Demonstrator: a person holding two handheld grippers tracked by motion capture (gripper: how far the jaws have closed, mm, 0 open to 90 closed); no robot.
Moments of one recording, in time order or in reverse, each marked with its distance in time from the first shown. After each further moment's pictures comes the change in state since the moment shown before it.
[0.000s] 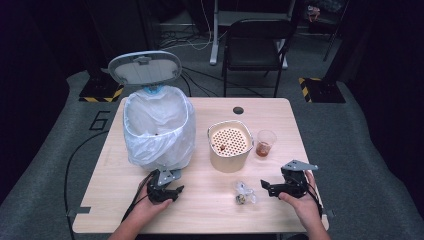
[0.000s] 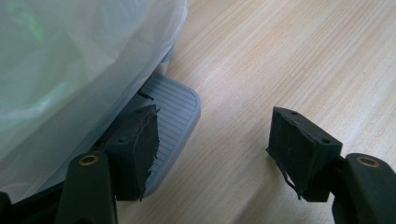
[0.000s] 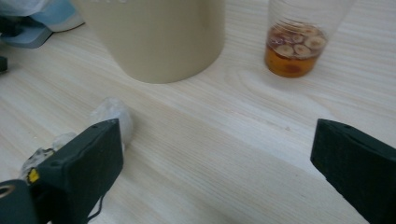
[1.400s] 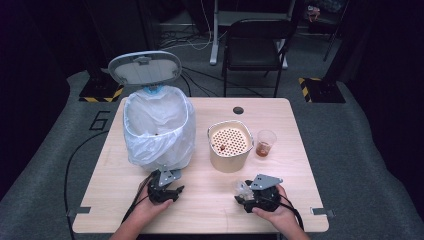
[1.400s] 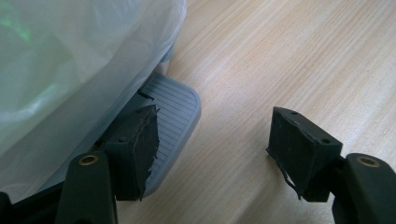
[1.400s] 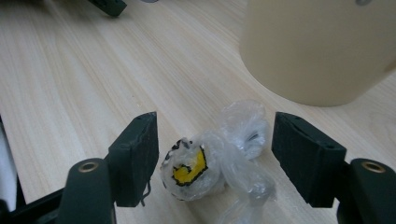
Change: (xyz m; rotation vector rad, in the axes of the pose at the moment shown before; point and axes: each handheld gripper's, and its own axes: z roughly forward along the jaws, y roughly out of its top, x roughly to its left) left arm -0.003 0.000 0.000 0.008 0.018 0.011; right arm 0.079 -0.004 0.026 0.037 0.180 -0.343
